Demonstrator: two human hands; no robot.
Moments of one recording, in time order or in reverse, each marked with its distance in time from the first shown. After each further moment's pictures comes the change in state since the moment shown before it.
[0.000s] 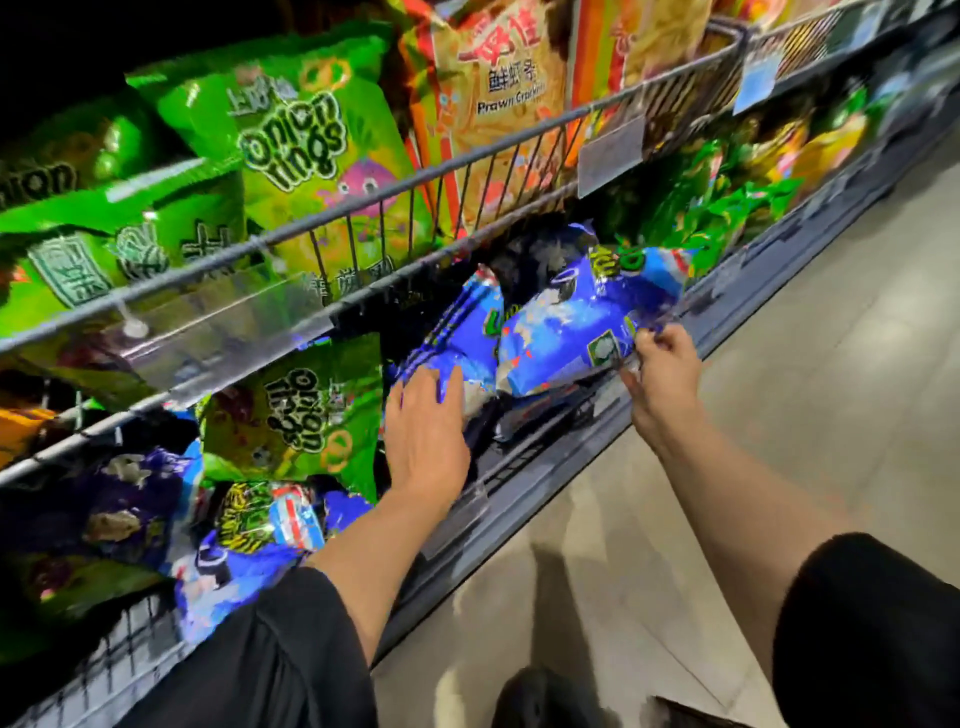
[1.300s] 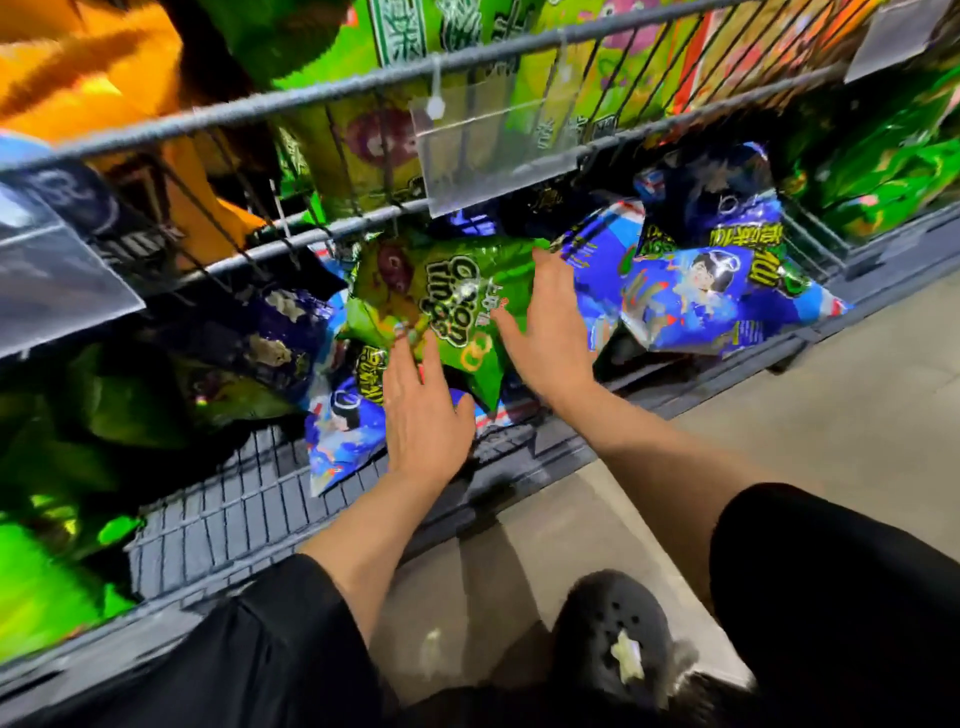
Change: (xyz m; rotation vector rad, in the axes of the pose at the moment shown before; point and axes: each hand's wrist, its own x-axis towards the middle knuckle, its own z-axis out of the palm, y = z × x) left_hand -0.119 -0.117 -0.005 -0.352 -0.034 -0.386; right_hand -0.202 0.053 0.132 -0.735 -0.655 -0.726
